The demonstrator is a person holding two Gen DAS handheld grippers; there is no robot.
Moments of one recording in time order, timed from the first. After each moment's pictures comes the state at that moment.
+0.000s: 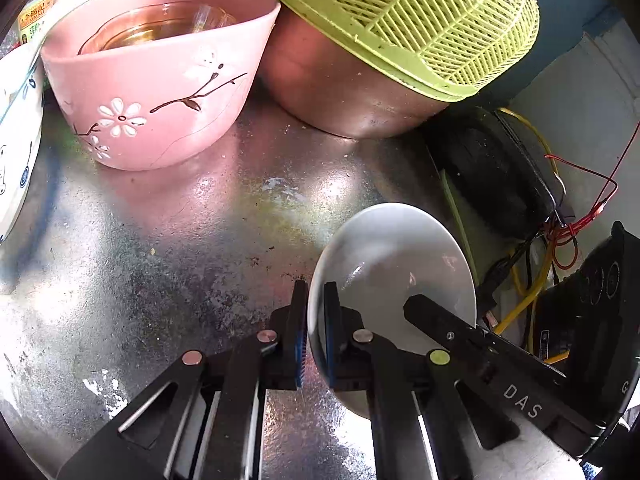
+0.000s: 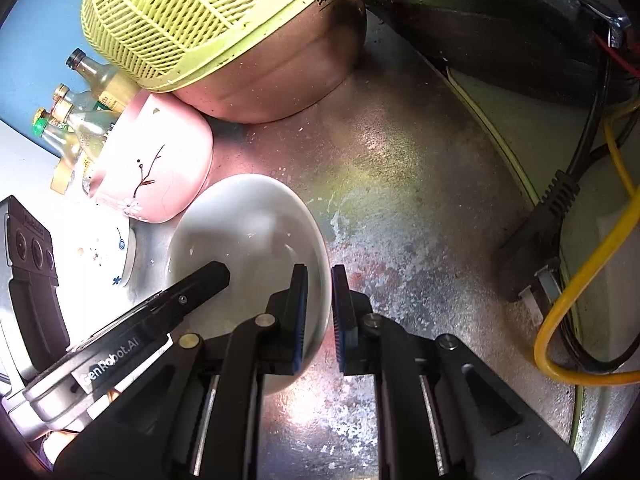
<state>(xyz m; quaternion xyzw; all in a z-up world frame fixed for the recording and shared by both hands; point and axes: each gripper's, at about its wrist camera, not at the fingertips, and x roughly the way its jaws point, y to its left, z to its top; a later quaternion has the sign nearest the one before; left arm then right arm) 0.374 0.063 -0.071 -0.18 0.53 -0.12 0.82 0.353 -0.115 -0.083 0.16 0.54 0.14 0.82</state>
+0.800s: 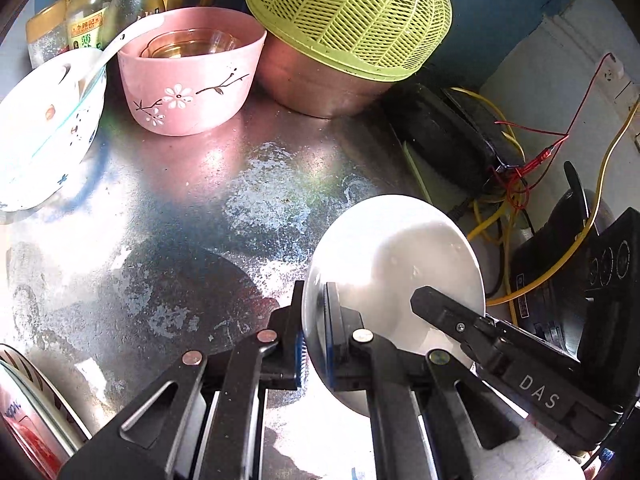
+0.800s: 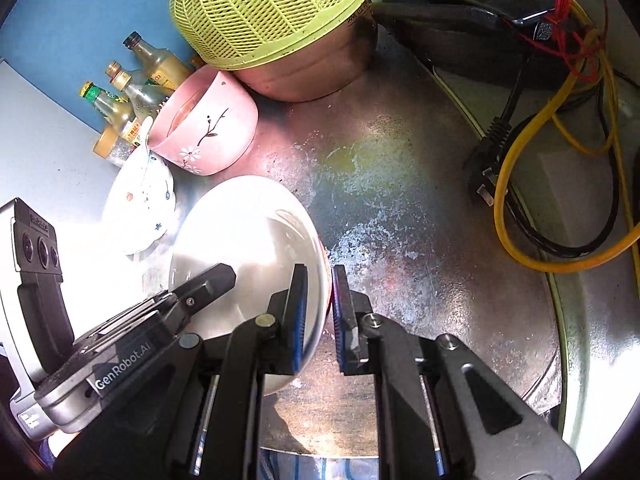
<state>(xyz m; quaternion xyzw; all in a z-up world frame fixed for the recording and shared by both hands) 0.279 0.061 -0.021 -0.16 0.51 -0.11 0.84 0.270 -0.121 -0.033 0.15 0.53 0.16 0.82</state>
